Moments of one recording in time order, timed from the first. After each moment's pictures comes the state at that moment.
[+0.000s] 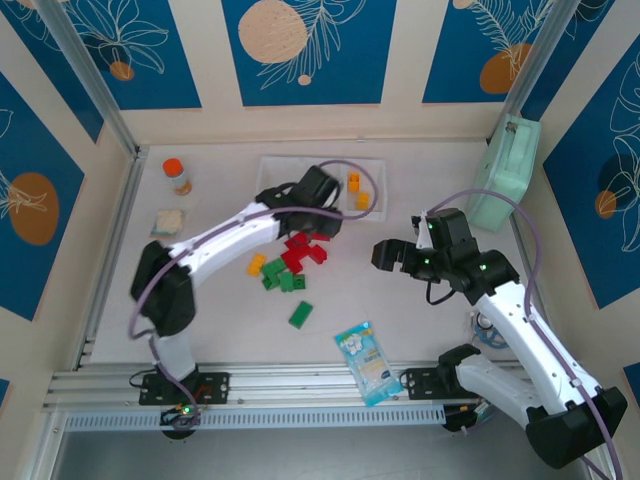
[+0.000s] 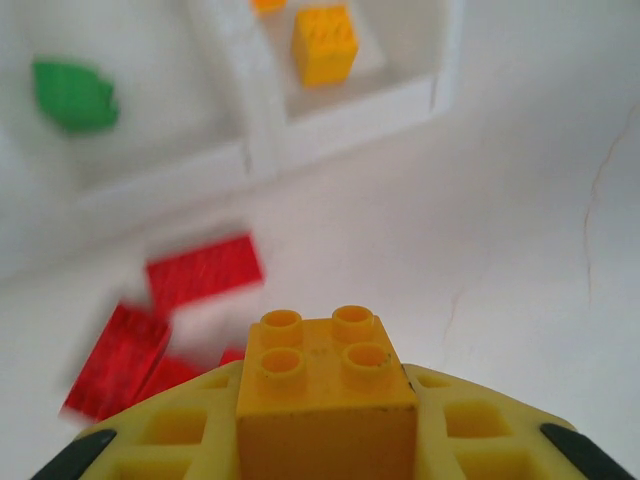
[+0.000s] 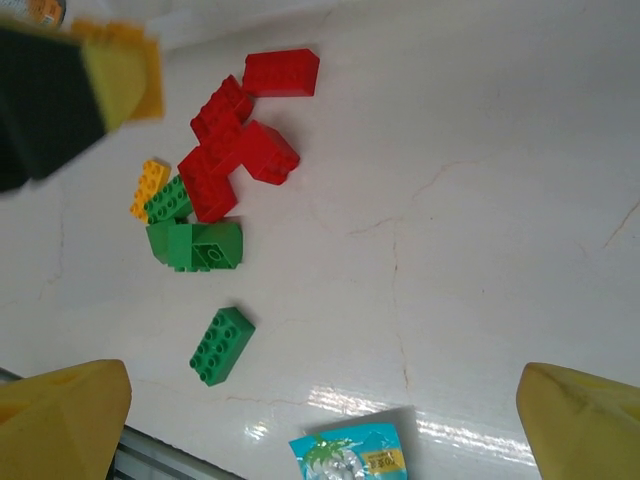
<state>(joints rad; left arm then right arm) -0.79 1.87 1.66 -0.70 -0.06 -0.35 0.39 0.90 0.92 -0.89 -0.24 0.57</state>
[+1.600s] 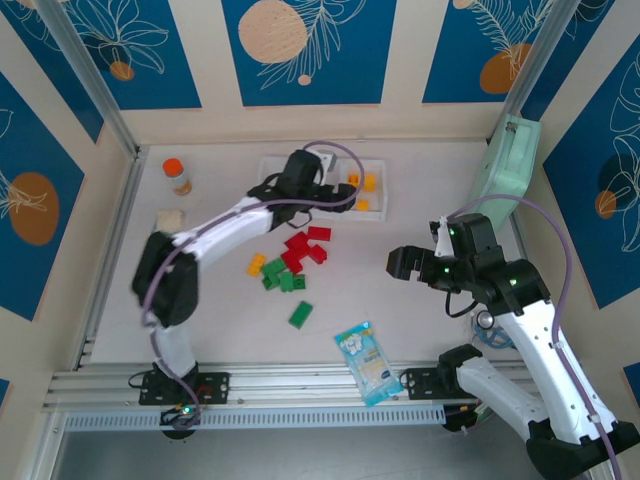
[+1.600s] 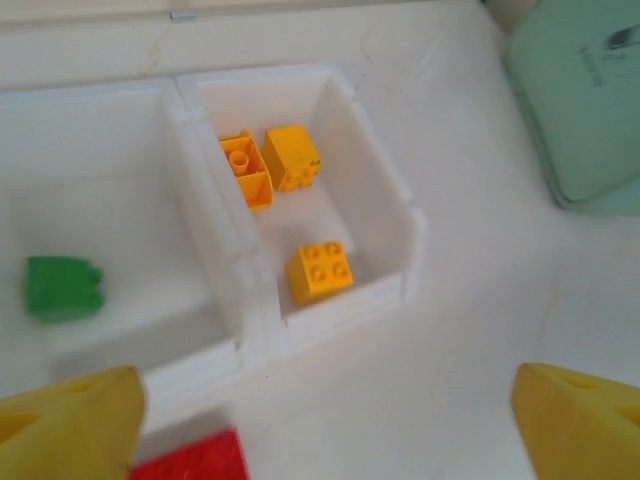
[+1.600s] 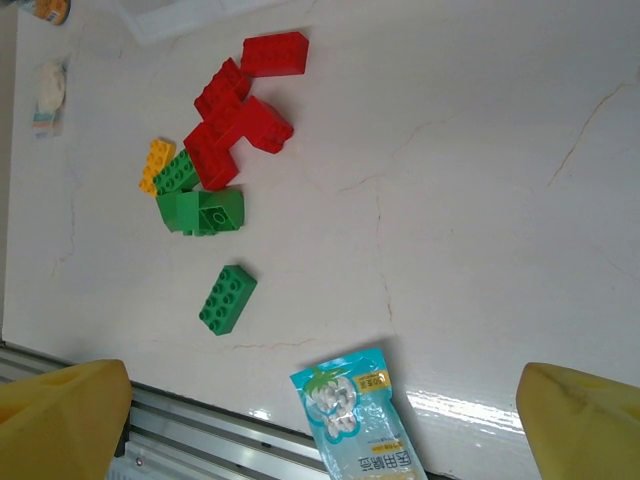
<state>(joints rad) -0.69 1.77 1.46 -0.29 0.05 -0.34 0.35 0.81 1.05 -1.14 -0.24 0.55</state>
